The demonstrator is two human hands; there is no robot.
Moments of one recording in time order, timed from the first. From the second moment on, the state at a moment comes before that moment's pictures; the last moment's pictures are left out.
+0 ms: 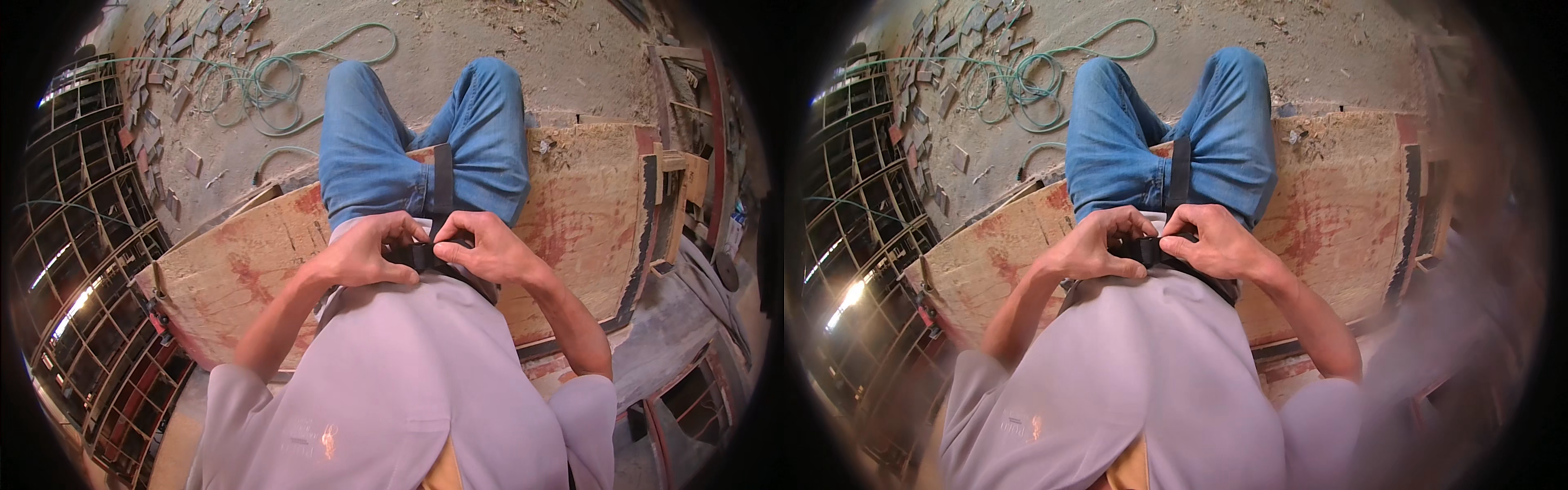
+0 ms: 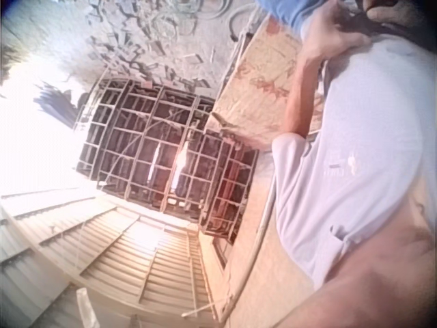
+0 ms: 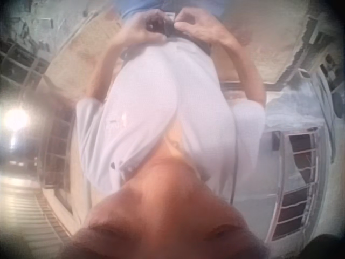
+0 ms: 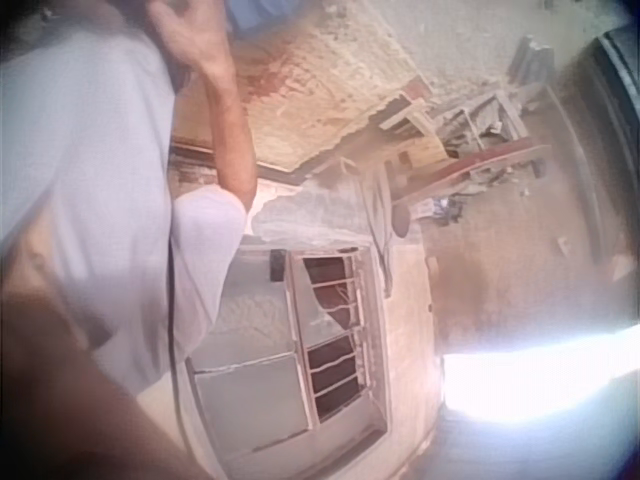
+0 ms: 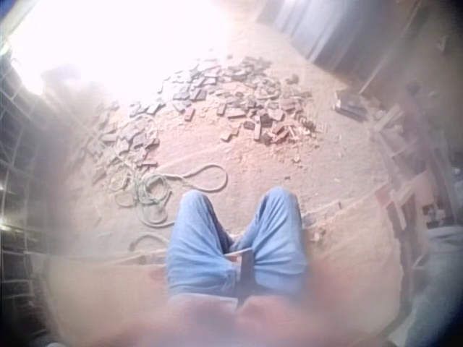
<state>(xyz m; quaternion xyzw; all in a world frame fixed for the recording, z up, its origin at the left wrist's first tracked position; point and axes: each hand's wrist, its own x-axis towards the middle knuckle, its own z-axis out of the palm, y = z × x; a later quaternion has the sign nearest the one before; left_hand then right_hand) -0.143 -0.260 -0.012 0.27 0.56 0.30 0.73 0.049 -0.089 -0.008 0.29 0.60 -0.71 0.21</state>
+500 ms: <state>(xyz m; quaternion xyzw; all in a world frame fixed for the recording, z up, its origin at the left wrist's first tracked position) -0.110 -0.282 -0.009 0.33 0.68 0.39 0.53 0.065 -0.103 -0.031 0.33 0.42 -0.82 0.20</state>
